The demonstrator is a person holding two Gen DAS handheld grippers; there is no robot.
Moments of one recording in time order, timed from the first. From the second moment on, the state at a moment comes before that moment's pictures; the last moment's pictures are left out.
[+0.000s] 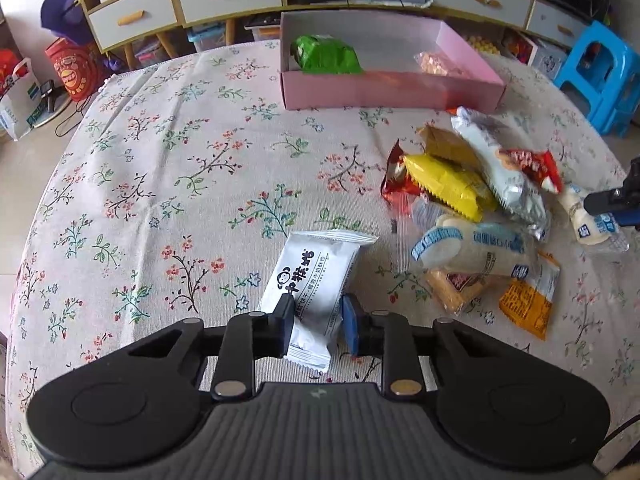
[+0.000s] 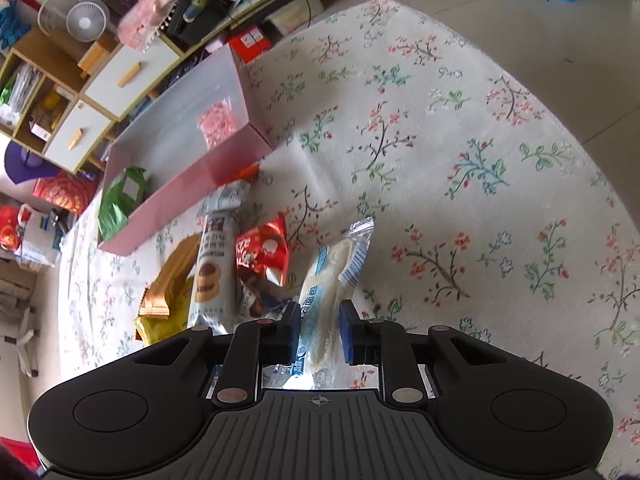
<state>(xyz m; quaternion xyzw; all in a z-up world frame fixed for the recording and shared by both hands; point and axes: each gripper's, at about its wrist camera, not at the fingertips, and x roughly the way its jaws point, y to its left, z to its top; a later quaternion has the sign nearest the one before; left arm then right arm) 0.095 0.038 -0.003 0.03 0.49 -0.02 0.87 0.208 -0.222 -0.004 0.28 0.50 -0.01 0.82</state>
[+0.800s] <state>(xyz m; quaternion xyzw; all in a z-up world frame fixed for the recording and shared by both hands) 0.097 0.060 0.020 -0.02 0.45 -0.01 0.89 0.206 -0.213 0.014 0.24 0.49 0.01 0.84</state>
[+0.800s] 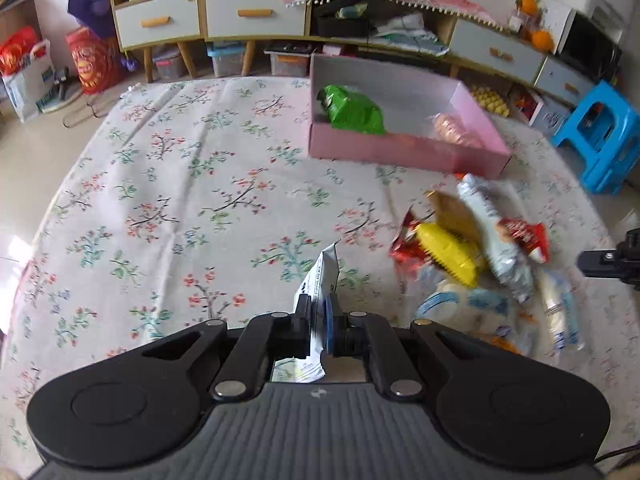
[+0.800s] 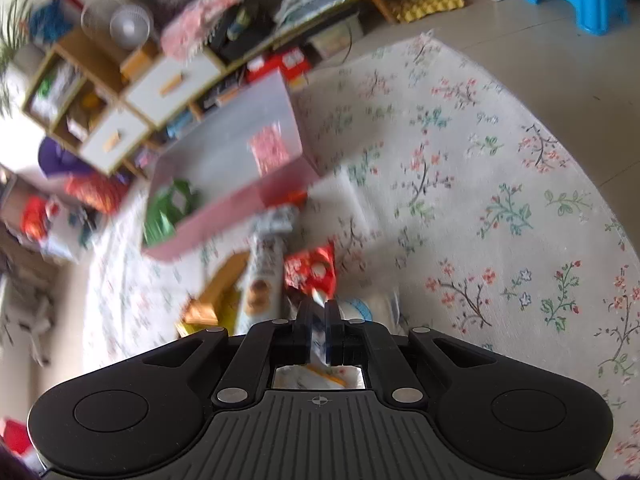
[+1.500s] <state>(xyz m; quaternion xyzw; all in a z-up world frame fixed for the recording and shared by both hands) 0.118 0.061 -0.015 -0.01 0.51 0.01 0.86 0.210 -0.188 -0.011 0.10 0.52 0.01 0.85</state>
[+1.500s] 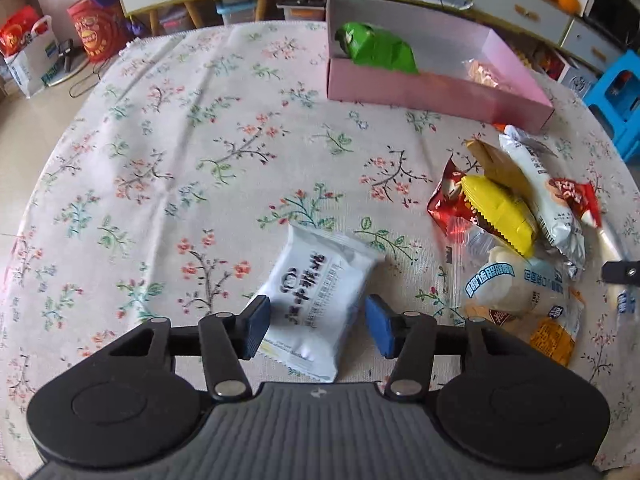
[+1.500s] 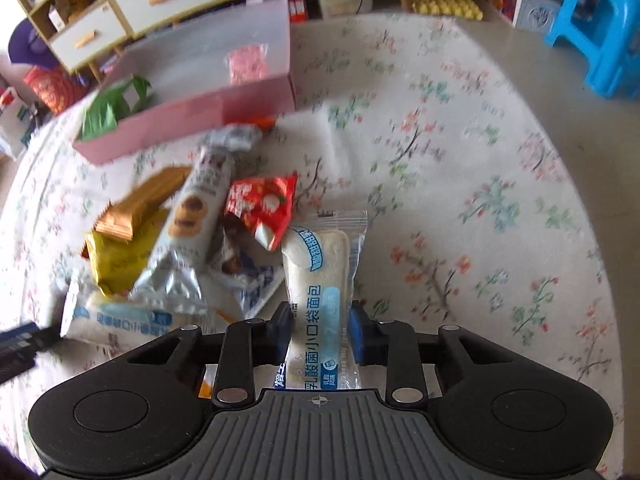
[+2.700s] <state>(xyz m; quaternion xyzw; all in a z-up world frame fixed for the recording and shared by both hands) 0.122 0.086 0.000 -0.11 0.49 0.01 0.86 0.202 -0.224 0.035 0.20 0.45 0.02 0.87</state>
